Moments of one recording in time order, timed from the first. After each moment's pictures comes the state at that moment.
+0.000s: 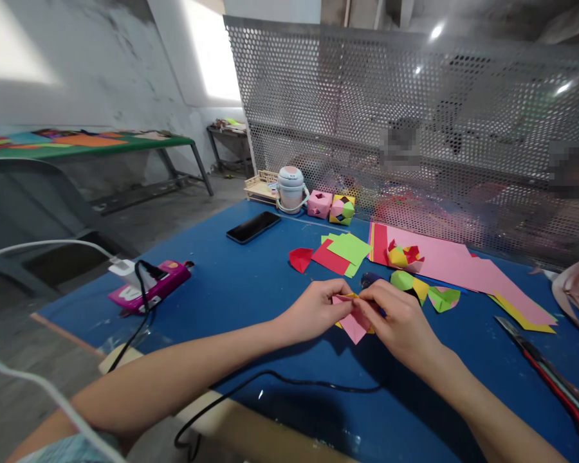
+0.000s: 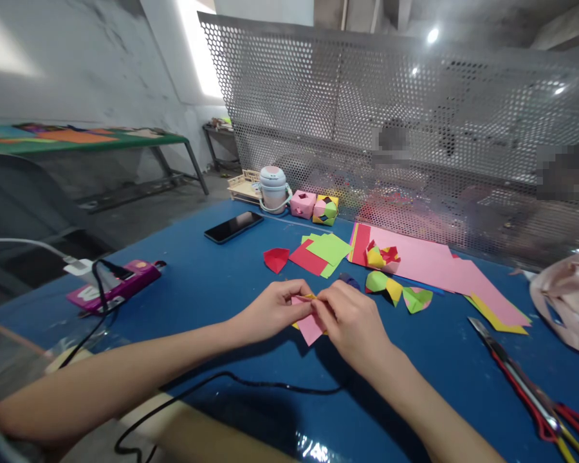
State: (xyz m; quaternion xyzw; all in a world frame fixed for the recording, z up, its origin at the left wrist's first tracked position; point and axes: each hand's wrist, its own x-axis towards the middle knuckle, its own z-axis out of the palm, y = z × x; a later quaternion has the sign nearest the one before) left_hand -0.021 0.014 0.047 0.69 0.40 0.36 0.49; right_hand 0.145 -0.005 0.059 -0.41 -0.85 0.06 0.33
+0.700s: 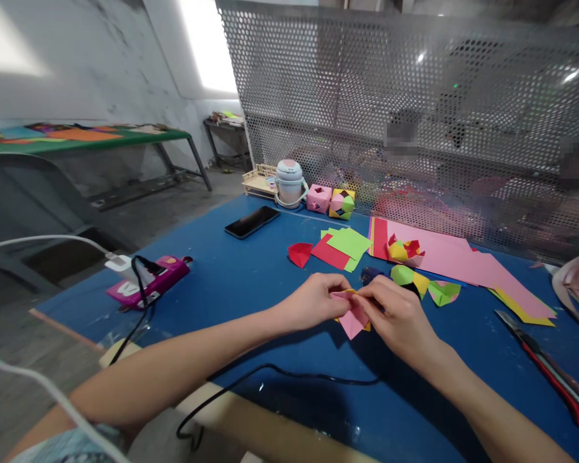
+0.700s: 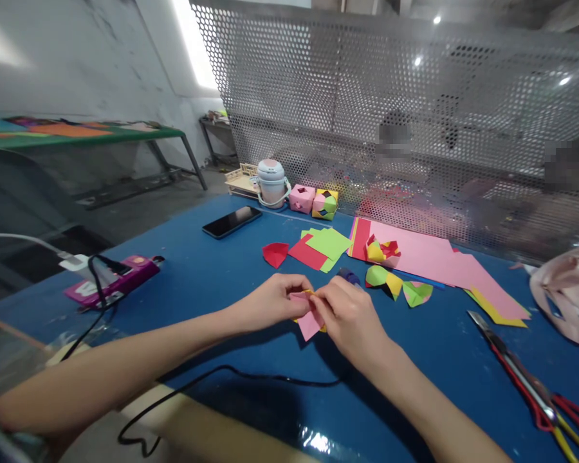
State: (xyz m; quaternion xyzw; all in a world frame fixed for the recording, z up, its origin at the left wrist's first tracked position) left_hand -0.026 0.021 0.046 0.70 0.40 0.31 0.51; right_hand 0.142 -0.006 0.056 -0.38 -0.85 0.07 0.35
